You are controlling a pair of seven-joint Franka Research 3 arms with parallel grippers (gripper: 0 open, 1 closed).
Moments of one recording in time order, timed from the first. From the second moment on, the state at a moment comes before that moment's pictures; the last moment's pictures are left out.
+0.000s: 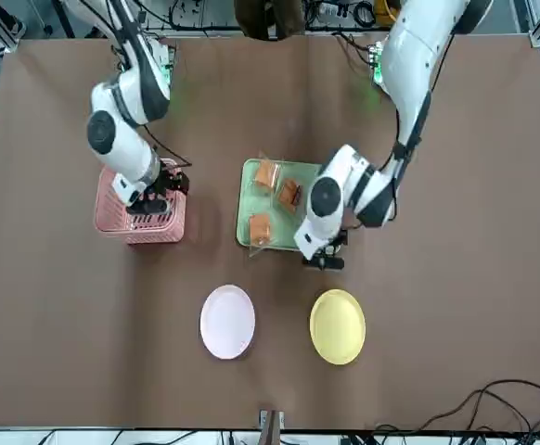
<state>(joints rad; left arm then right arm) -0.46 0.64 -0.24 -1.57 0.23 2.02 -0.62 0.20 0.07 0.14 -2.14 0.19 2.11 0.23</state>
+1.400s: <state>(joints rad) -0.57 0.62 -0.32 -1.77 0.23 2.13 -0.61 -0.06 0.01 0.08 -1.50 0.02 1.42 0.04</state>
